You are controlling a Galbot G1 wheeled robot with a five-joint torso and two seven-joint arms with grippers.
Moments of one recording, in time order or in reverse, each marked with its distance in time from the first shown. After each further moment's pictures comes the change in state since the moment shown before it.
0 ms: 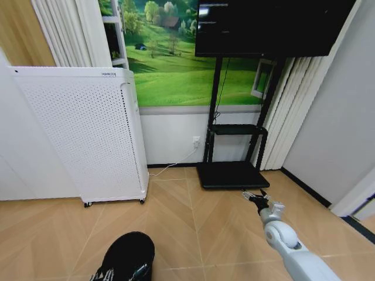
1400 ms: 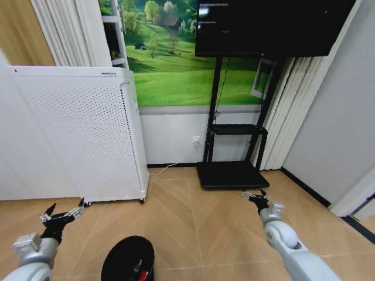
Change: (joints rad) left arm -0.359 0.201 -0.310 -0.002 -0.144 -0.009 0.032; right arm 0.000 0.000 0.000 0.000 0.000 0.000 0.000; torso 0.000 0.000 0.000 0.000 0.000
